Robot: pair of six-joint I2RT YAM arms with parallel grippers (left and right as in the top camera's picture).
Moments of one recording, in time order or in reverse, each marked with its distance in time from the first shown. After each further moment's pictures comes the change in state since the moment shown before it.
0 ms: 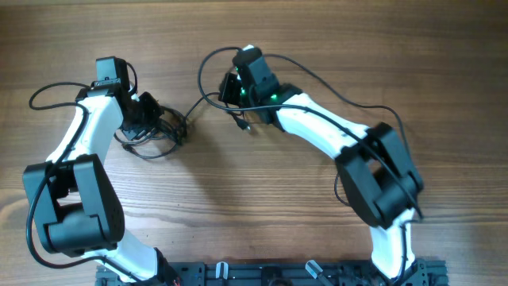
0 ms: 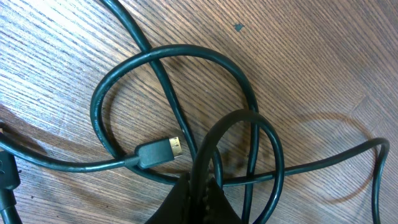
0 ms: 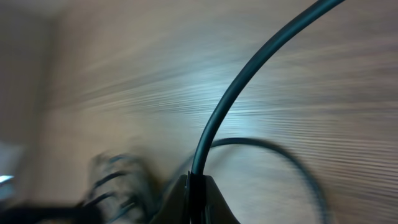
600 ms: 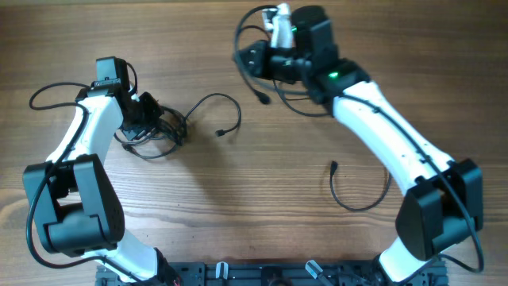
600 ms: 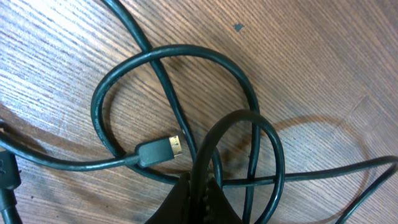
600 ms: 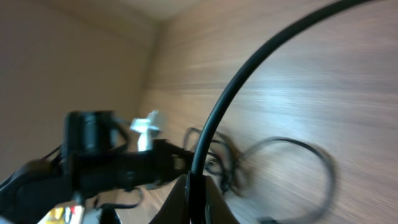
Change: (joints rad) left arm 0.000 0.000 0.000 0.000 0.000 0.000; right arm -0.210 -0.279 0.002 -0.185 -0.392 -0.108
